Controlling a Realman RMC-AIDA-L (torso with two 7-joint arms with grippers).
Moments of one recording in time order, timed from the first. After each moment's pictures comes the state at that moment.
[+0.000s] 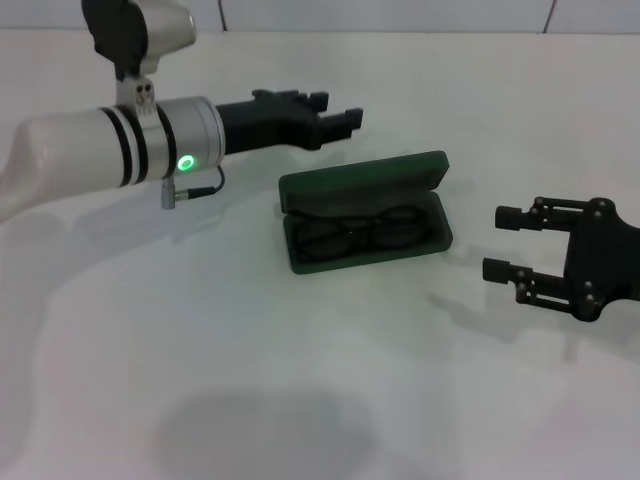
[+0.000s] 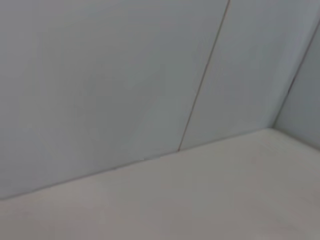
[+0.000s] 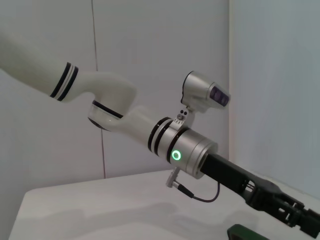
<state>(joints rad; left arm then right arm) -0.72 -2.09 1.06 0.41 1.58 0.93 -1.46 0.38 1.98 -1.21 -0.68 -1.45 -1.53 1.08</state>
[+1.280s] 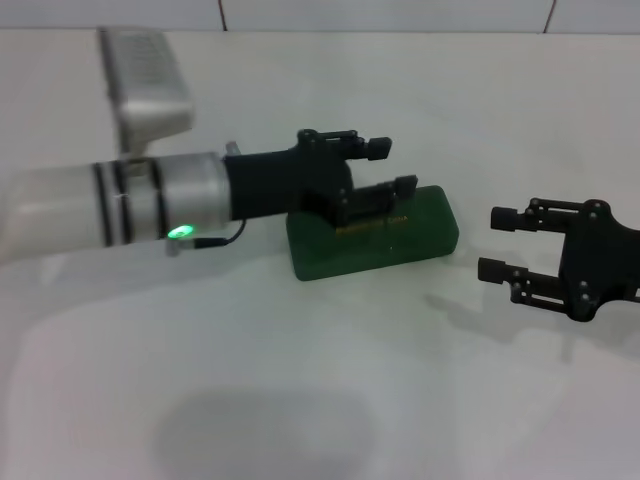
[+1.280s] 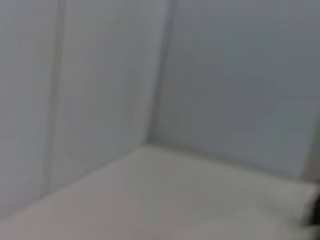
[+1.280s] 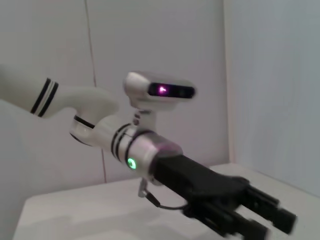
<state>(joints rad) -0.58 -2.09 1.26 0.51 1.40 1.23 -1.18 0.39 1.99 -1.21 -0.65 -1.44 -1.53 1.08</state>
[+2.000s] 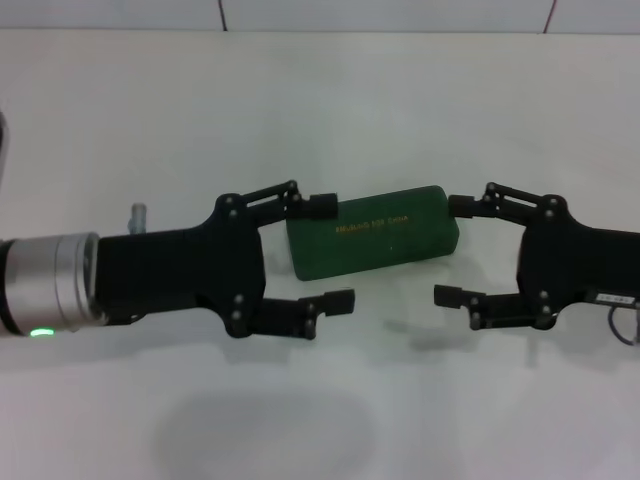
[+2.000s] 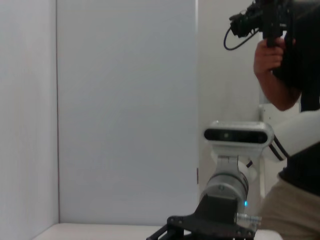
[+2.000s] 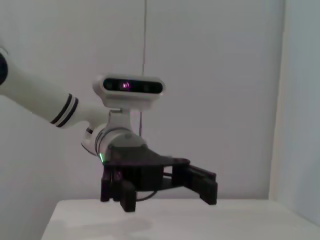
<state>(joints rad) -0.33 -2.03 1.19 0.67 1.41 1.73 -1.01 0.44 2.02 -1.23 -0.64 -1.44 -1.58 0.94</state>
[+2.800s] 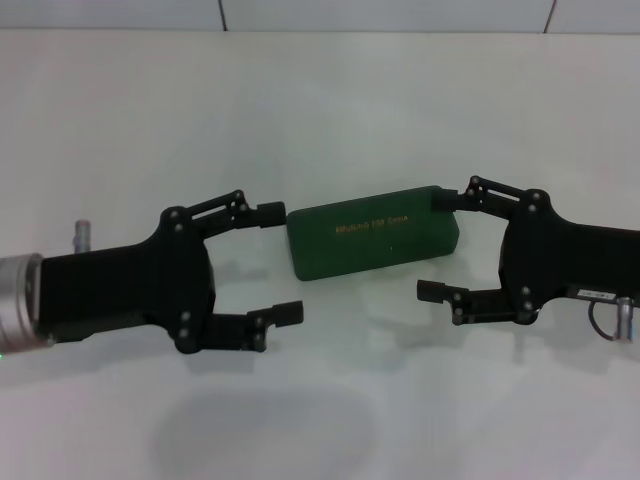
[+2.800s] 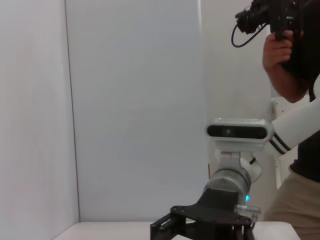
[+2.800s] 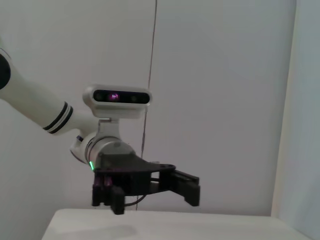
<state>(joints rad) -0.27 -2.00 1.13 0.65 1.43 1.79 -0.92 0.49 2.03 -1.25 -0.55 -1.39 -1.58 0.85</state>
